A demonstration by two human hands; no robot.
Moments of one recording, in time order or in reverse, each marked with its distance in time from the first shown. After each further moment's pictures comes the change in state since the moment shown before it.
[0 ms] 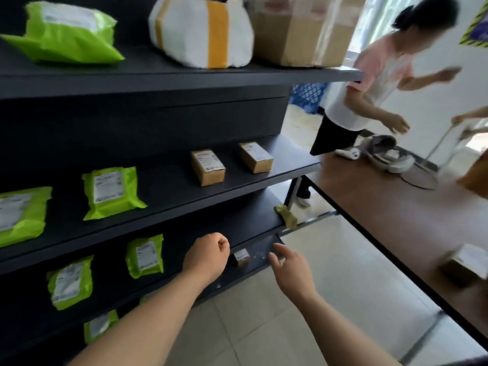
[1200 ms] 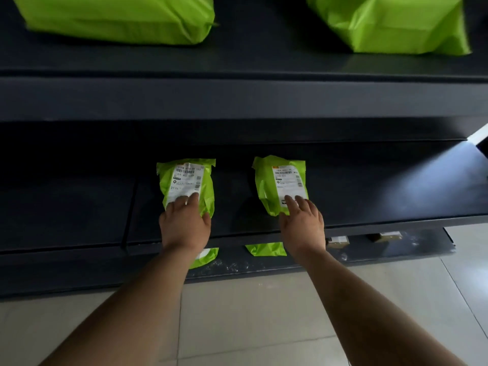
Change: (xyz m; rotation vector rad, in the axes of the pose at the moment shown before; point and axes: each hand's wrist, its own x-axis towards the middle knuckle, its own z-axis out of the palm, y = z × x) left_hand 0.111 -0.555 0.047 0.328 0.269 -0.475; right_hand 0.115 -0.102 0.545 -0.398 -0.201 -0.358
